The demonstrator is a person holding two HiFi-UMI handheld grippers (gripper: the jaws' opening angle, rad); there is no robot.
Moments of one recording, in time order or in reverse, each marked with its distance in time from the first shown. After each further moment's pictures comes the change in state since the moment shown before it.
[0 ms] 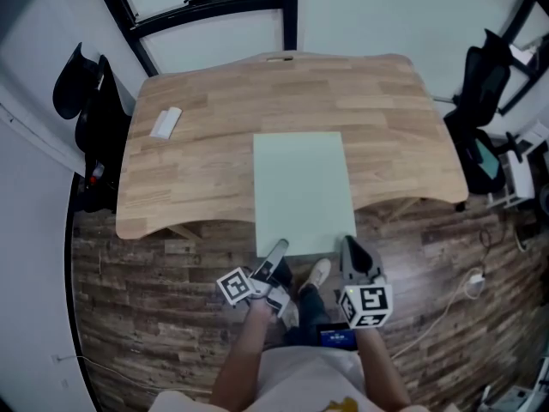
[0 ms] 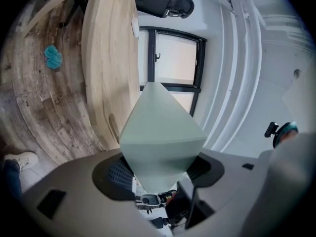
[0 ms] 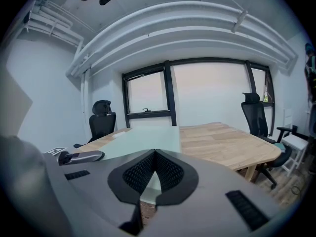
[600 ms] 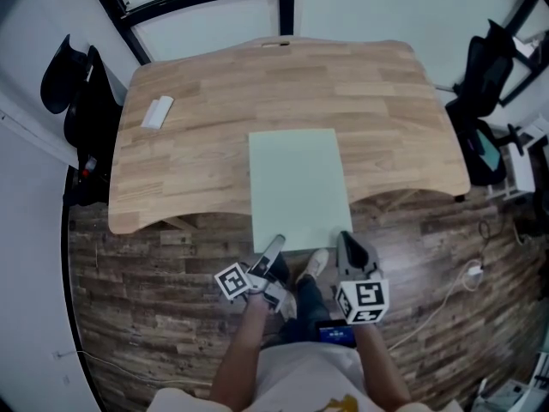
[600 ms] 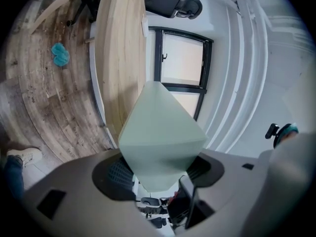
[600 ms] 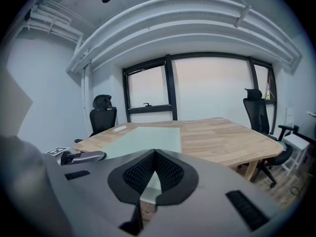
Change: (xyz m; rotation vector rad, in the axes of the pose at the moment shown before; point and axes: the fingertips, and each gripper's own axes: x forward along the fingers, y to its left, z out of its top) left arm -0.002 0.031 -0.001 -0.036 -0.001 0.025; right arm 0.013 -0.001 -0.025 -0.009 0.058 0.015
